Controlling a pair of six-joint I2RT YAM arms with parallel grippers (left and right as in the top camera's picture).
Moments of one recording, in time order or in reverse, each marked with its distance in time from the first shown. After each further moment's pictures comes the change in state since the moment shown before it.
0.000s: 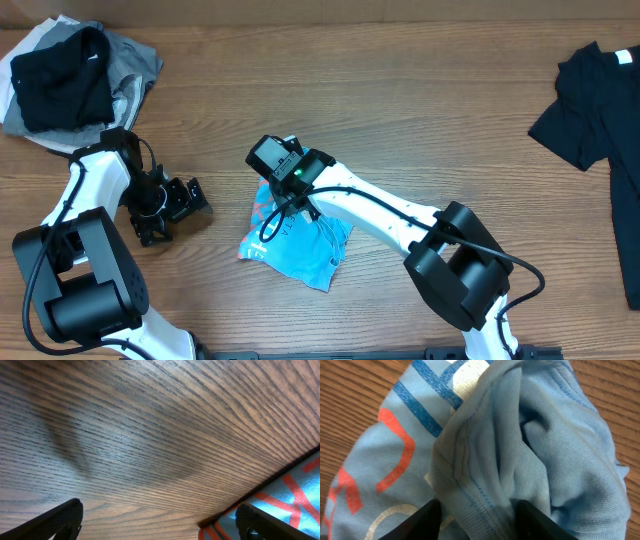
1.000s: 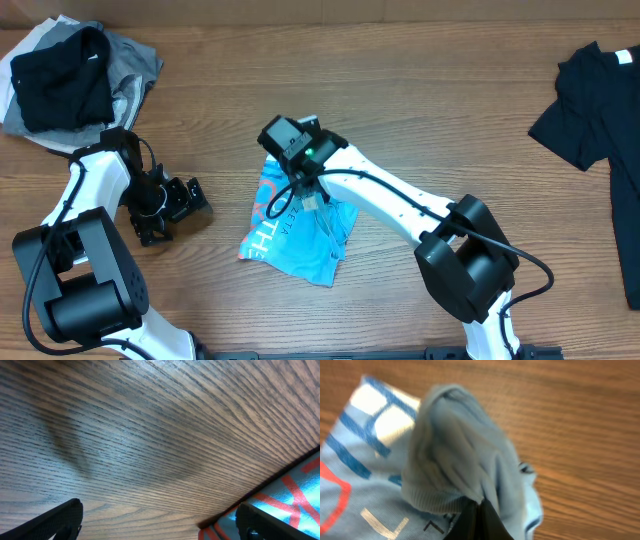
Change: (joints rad) left arm 0.000 0.000 0.000 0.004 0.000 0.000; right arm -0.073 0.004 0.096 -0.109 0.119 0.052
